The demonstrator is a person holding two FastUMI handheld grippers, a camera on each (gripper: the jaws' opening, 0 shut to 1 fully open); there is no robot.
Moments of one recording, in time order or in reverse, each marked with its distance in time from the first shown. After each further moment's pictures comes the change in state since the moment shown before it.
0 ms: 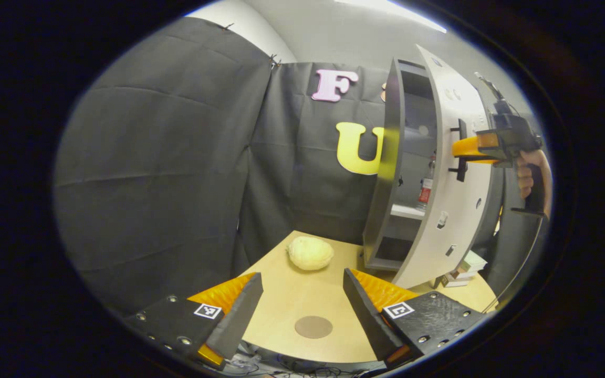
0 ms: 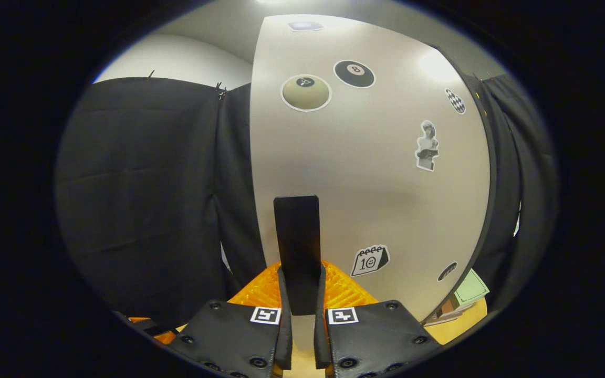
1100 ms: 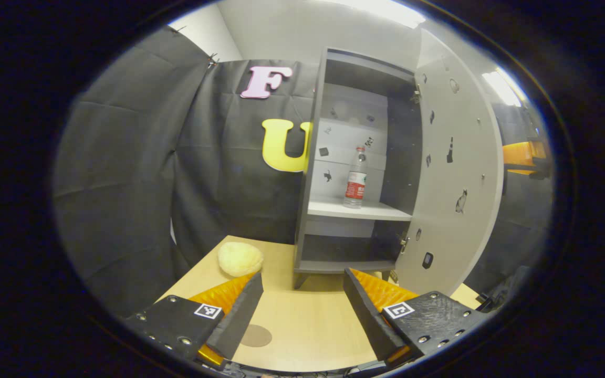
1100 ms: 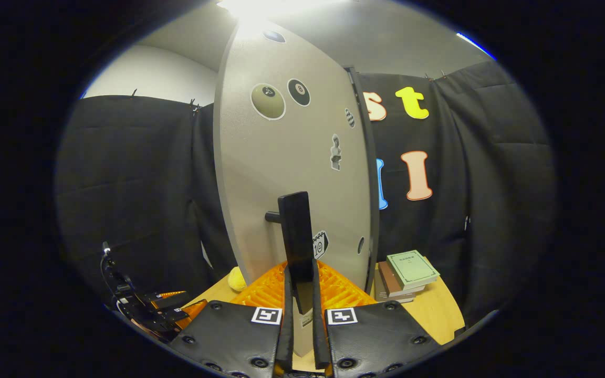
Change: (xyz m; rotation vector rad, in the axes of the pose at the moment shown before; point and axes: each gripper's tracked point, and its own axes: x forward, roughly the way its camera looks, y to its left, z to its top) left arm 0.014 -0.125 -0.004 0.083 -0.003 -0.346; right arm -0.090 -0.064 -0.008 0.067 -0.037 -0.182
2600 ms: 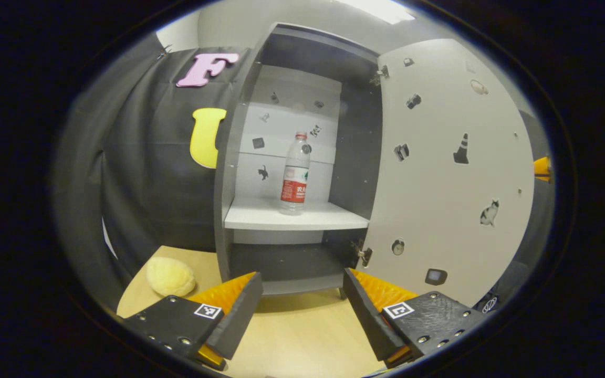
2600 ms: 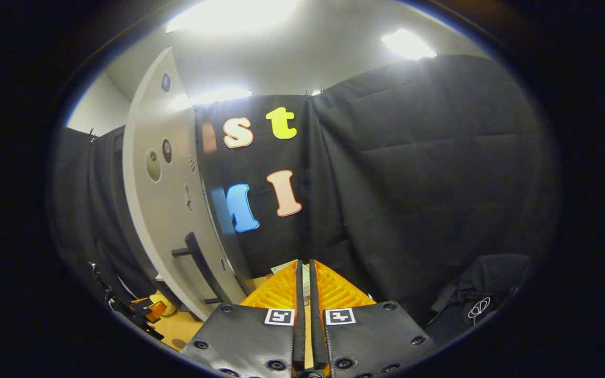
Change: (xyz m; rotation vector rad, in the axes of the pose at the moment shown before) left arm 0.145 -0.103 0.017 0.049 0.028 -0.255; right arm -0.111 -0.207 0.051 0.179 -0.107 -0.576
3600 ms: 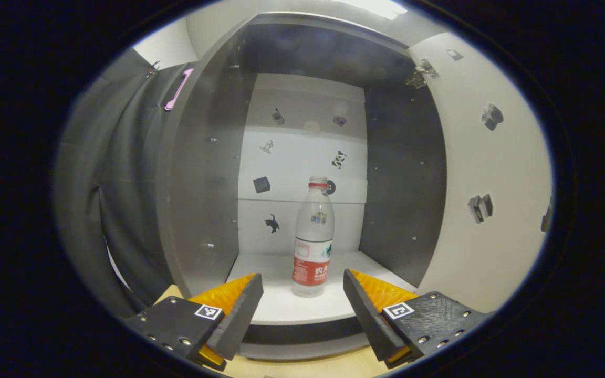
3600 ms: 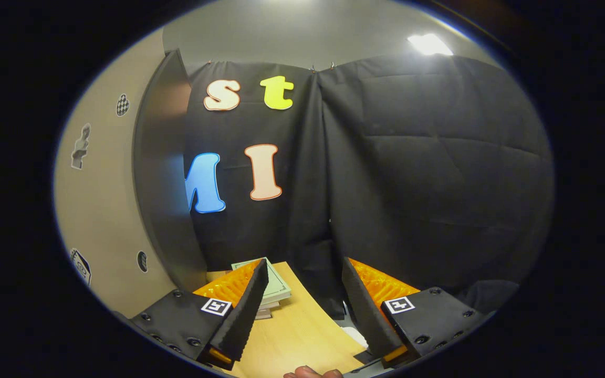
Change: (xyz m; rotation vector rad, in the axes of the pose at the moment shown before) left arm 0.168 0.019 0.131 0.033 -0.094 0.127; right arm 0.182 -0.045 -0.046 -0.186 0.112 -0.074
